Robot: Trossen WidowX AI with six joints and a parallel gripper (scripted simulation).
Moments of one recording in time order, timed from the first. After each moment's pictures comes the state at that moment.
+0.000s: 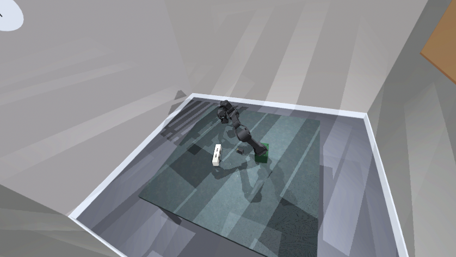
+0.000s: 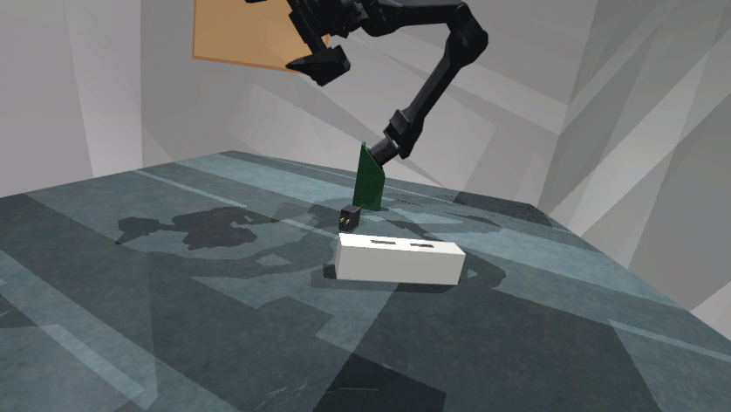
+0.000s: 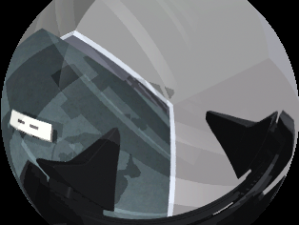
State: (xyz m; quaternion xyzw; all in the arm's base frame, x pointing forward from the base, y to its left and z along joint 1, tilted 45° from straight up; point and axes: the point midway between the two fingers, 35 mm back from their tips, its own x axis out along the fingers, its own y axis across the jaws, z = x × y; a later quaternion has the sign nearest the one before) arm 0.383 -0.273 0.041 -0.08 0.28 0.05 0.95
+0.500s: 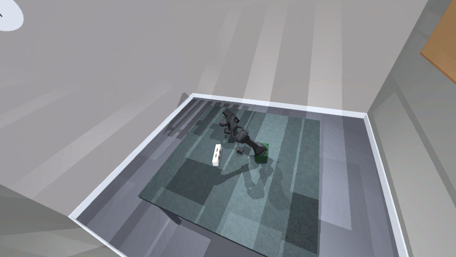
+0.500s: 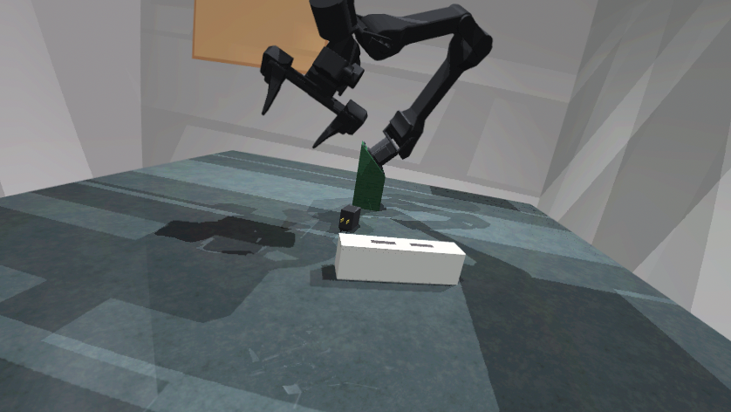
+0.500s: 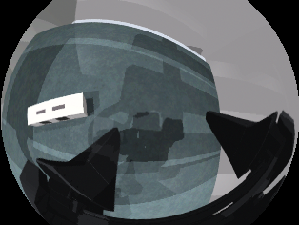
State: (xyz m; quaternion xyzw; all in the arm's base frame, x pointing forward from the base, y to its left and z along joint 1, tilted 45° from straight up) arm 0.341 -0.175 -0.026 0.11 0.44 0.12 0.88
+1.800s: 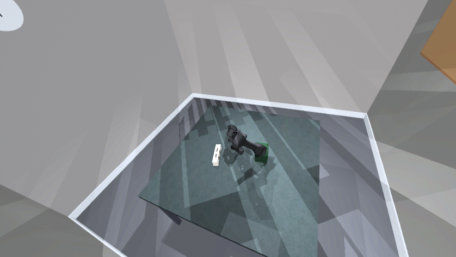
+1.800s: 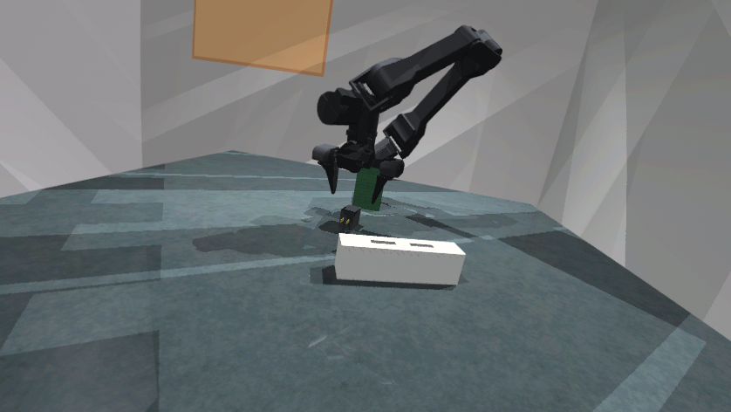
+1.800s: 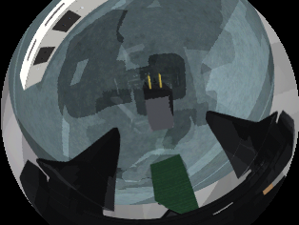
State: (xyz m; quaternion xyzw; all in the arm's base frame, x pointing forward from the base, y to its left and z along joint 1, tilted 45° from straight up) arm 0.205 -0.009 -0.049 0.35 0.70 0.18 0.59
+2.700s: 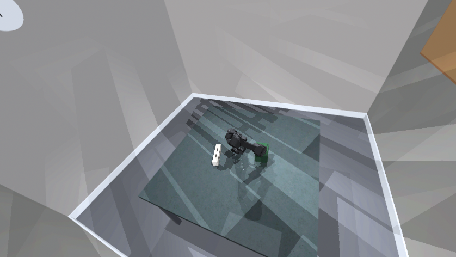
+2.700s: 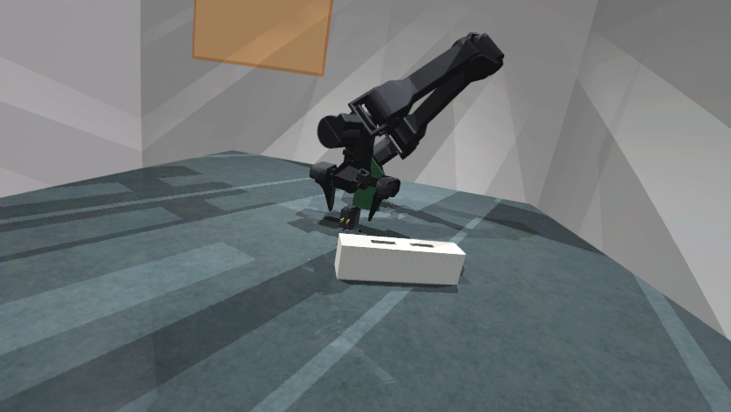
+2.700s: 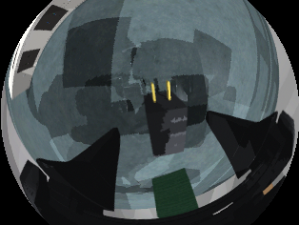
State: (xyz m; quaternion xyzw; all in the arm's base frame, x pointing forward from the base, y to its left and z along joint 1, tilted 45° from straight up) arm 0.207 0.019 -0.077 0.35 0.70 0.18 0.59
